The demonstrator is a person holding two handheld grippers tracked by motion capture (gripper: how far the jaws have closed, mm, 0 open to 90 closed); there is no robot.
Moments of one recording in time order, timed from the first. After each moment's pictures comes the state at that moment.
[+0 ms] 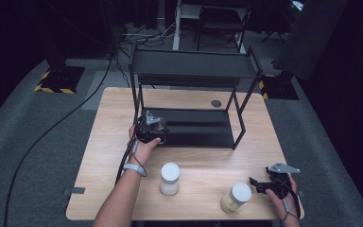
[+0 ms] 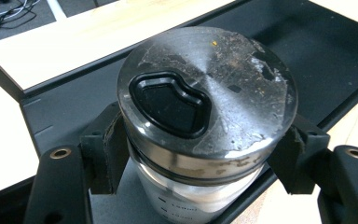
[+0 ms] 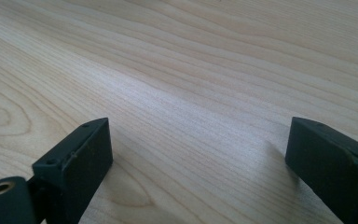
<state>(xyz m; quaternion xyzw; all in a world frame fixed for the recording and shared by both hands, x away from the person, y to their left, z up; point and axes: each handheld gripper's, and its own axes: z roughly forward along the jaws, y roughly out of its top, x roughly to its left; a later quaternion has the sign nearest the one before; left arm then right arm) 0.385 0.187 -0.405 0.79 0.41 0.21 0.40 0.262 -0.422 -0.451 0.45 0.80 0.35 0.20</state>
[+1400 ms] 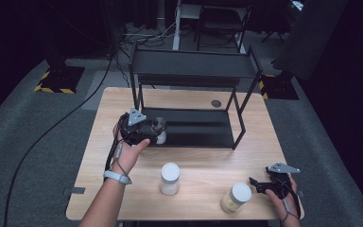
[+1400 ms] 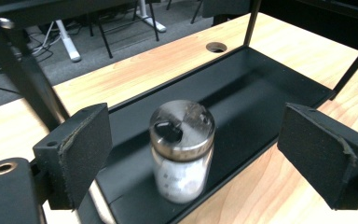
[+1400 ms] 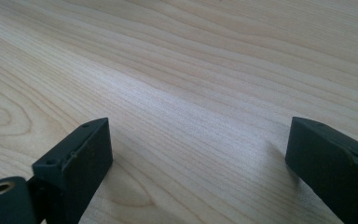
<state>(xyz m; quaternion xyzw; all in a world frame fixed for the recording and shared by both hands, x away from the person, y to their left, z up) 0.313 0.227 -0.342 0.76 0.39 0.25 0.45 0.262 -0.422 -0.451 0.45 0.80 0.35 0.20</state>
